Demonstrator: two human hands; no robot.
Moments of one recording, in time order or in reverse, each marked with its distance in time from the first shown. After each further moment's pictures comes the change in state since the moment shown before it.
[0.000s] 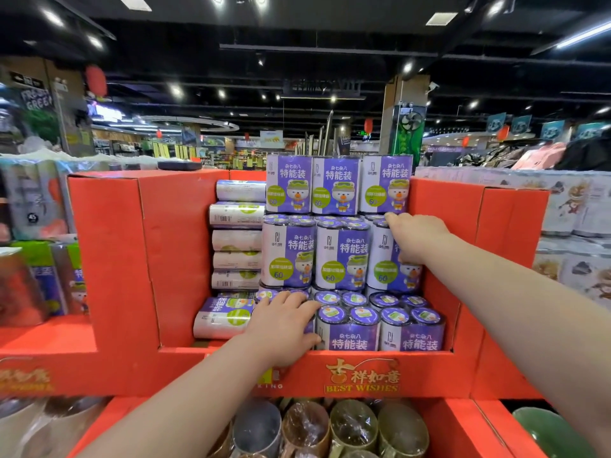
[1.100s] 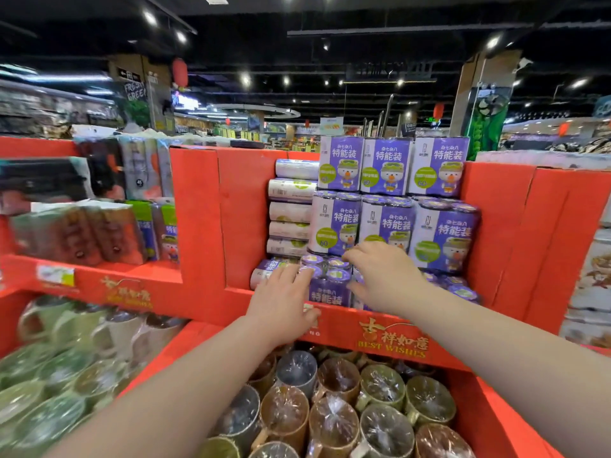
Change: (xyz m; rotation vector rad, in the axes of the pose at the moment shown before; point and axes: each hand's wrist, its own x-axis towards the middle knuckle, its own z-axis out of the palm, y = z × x) left_hand -0.073 -0.005 0.000 -0.039 0.189 -0.276; right_hand -0.098 -0.105 -0.005 0.344 0.224 -0.464
